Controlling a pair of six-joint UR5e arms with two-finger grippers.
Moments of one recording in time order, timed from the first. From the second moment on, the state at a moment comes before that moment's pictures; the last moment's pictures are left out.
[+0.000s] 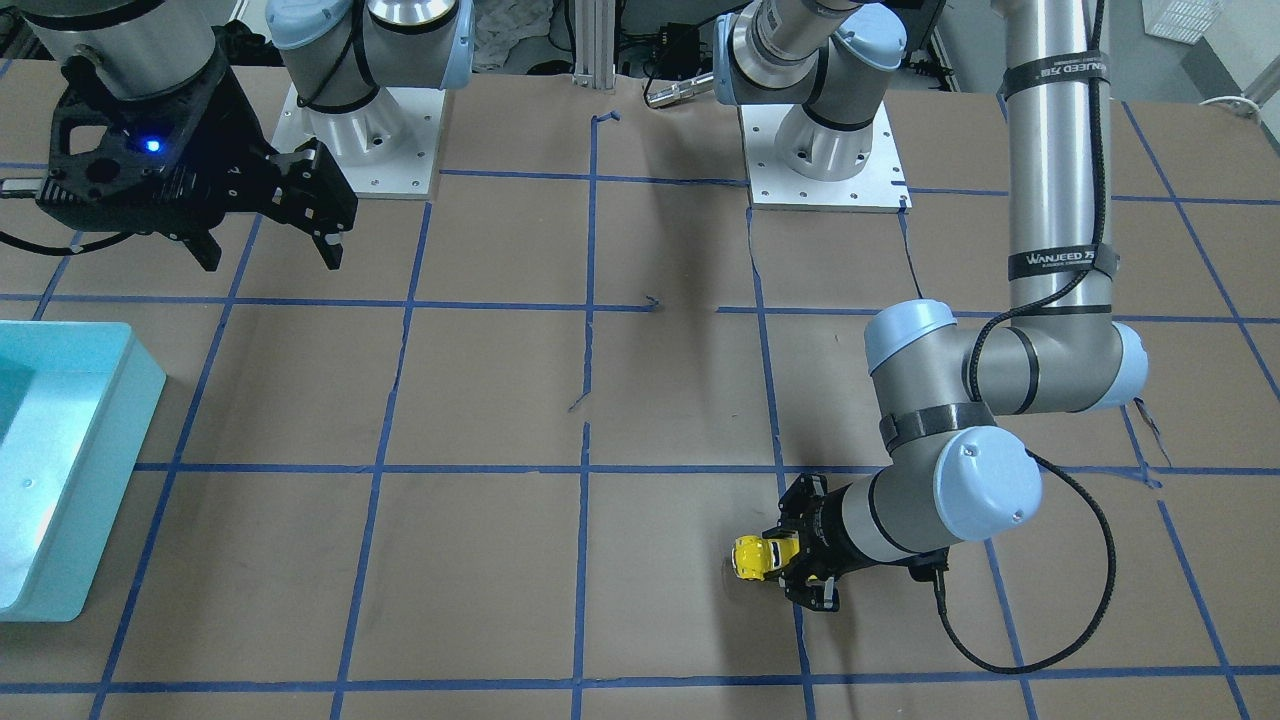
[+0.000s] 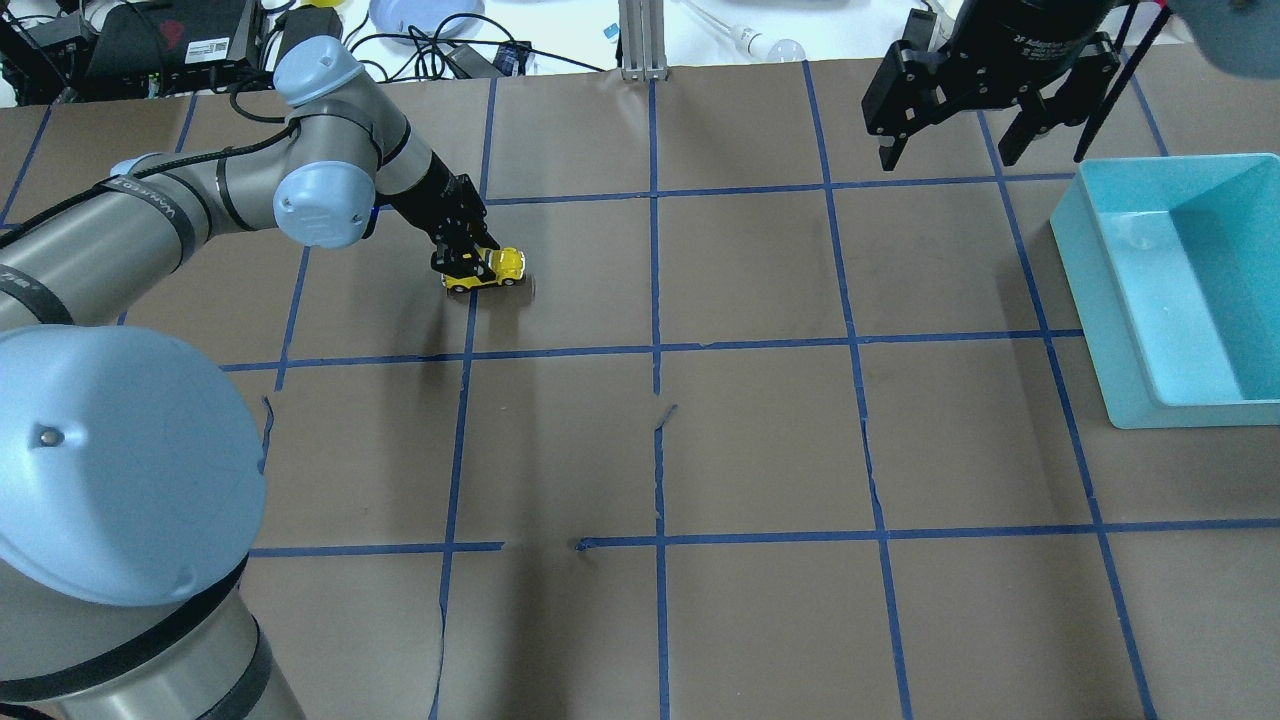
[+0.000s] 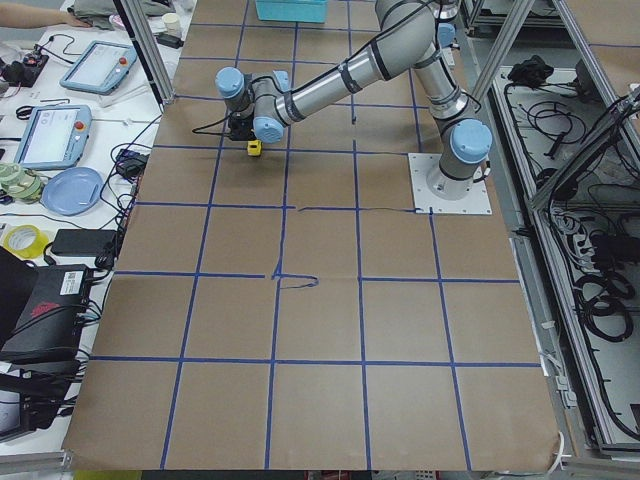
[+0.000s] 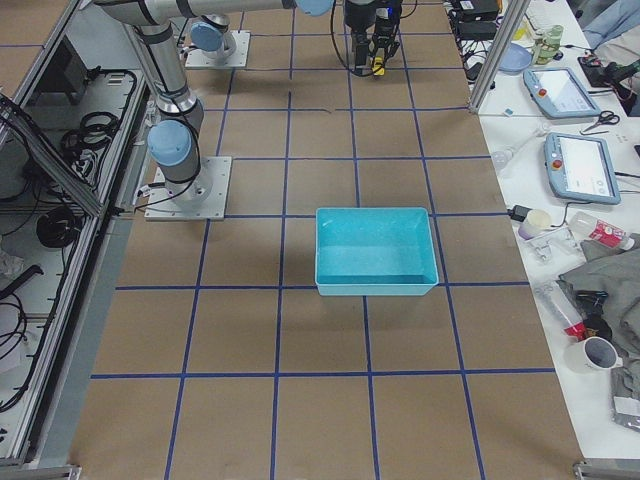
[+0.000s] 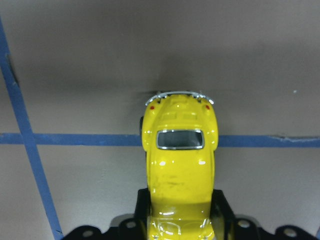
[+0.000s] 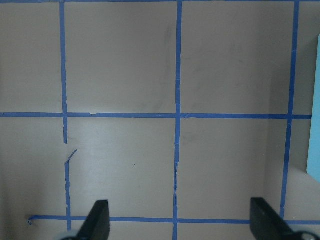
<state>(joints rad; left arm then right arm) -1.50 -2.19 -1.51 -1.09 1.27 -1.47 1.57 -1.51 1.42 -1.52 -1.54 -0.02</state>
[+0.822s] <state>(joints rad) -1.49 -2.21 -1.51 -1.08 1.24 -1.44 1.57 -1.51 1.42 -1.52 -1.54 -0.02</state>
